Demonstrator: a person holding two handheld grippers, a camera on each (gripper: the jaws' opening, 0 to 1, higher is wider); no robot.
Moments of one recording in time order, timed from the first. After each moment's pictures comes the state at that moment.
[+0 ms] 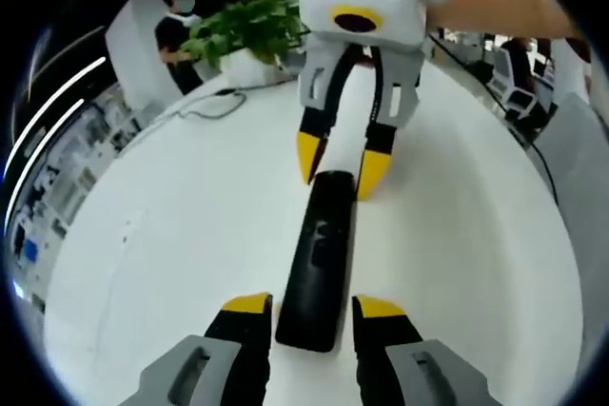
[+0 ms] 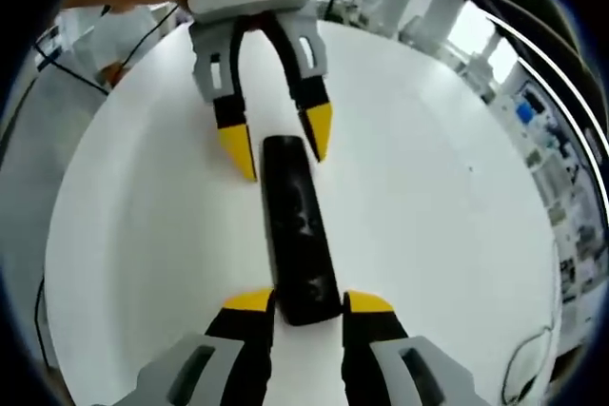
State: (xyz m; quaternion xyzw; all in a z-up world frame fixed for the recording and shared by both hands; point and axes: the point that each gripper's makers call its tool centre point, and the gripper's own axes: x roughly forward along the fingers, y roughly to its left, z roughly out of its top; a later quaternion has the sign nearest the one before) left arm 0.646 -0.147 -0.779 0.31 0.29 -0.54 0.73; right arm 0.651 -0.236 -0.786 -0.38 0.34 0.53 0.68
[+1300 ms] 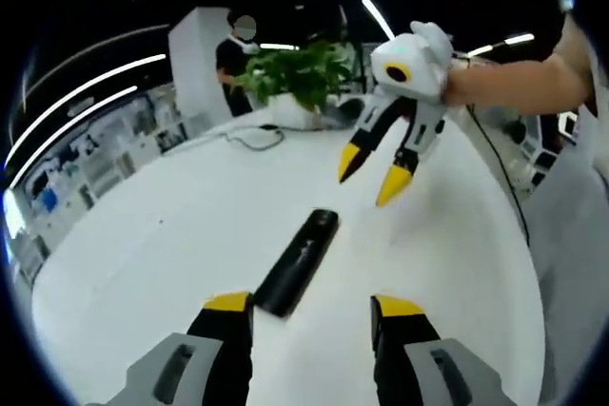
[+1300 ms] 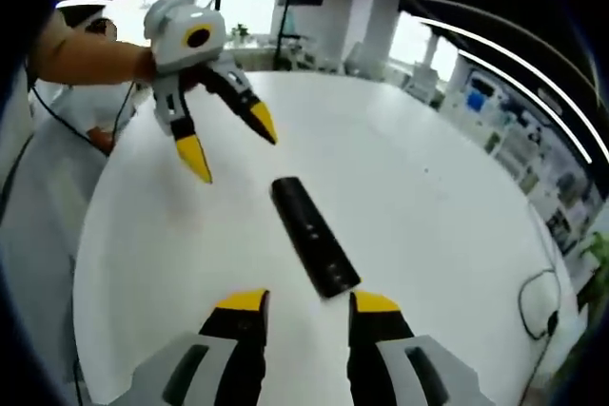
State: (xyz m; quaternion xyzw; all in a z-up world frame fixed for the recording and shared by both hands) left arm 0.592 -0.120 -0.723 0.20 0.23 -0.49 0.82; right arm 0.605 -0.254 -0.737 -0.27 0.29 0.49 0.78
